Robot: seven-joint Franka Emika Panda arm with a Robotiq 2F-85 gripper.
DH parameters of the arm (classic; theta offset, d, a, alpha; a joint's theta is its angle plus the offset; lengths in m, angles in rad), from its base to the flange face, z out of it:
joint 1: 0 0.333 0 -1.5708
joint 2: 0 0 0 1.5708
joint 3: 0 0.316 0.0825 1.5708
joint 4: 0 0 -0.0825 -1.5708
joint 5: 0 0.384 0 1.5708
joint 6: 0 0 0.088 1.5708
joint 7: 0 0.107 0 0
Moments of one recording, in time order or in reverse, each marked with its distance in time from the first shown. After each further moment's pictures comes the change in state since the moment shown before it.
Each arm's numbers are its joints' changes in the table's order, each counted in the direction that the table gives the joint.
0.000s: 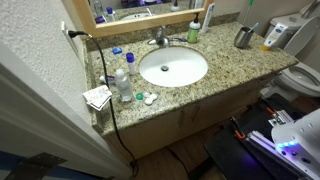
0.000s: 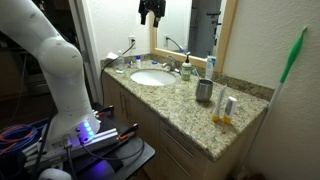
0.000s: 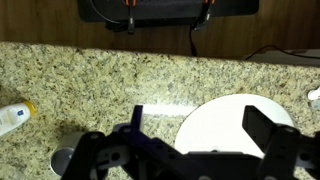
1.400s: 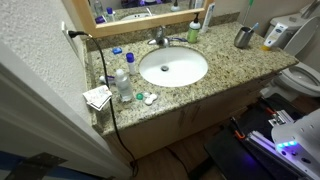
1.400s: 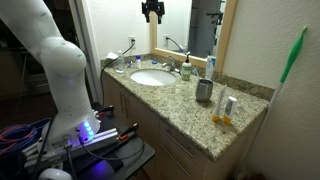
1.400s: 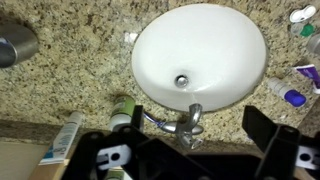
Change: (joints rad) arm 0.108 0.166 0.176 0.093 0.060 0.403 0.141
